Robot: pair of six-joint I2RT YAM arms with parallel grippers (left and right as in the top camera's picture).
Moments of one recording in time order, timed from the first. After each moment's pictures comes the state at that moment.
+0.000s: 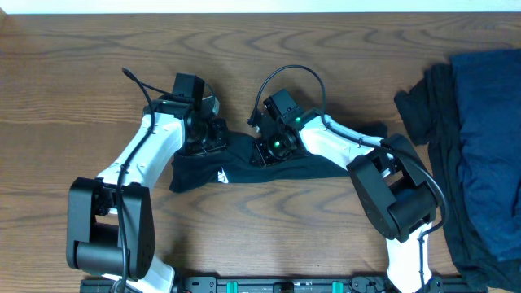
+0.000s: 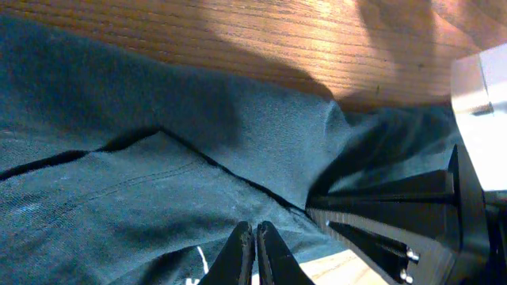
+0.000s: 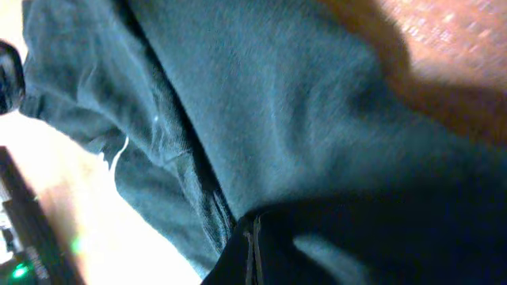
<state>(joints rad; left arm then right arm) -0.17 1.74 1.13 -0.76 0.36 -0.35 0.60 2.11 1.32 -0.48 -0.61 0.25</state>
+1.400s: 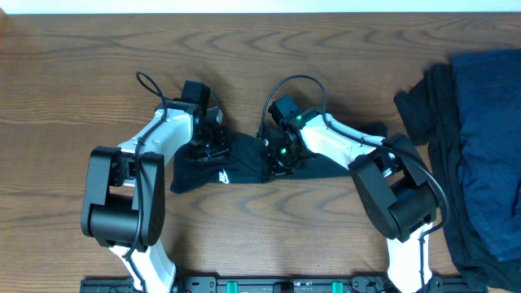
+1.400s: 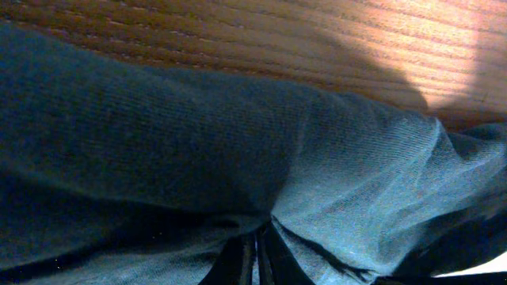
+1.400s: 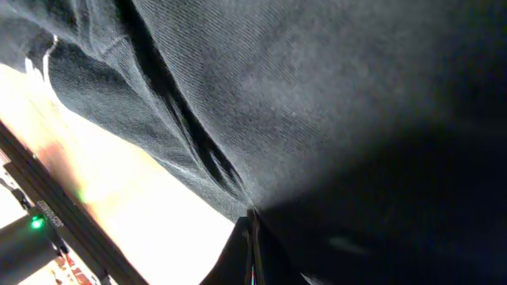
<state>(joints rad) -0.17 1.91 1.13 -0.72 0.37 -0.35 0.59 2.11 1.33 -0.74 -0.60 0.25</state>
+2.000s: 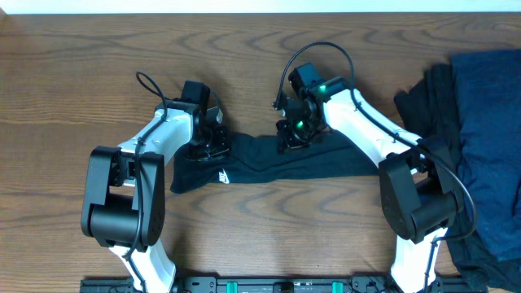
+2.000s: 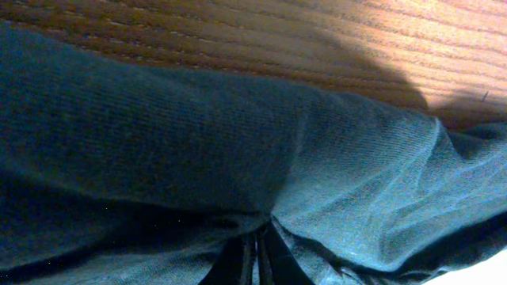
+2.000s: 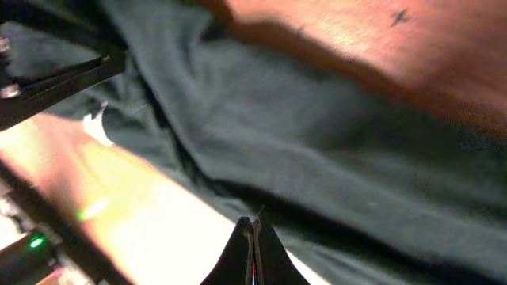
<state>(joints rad) -0.17 1.91 1.13 -0.71 0.37 -0.35 0.48 2.04 1.49 -0.91 -0.47 0.17</state>
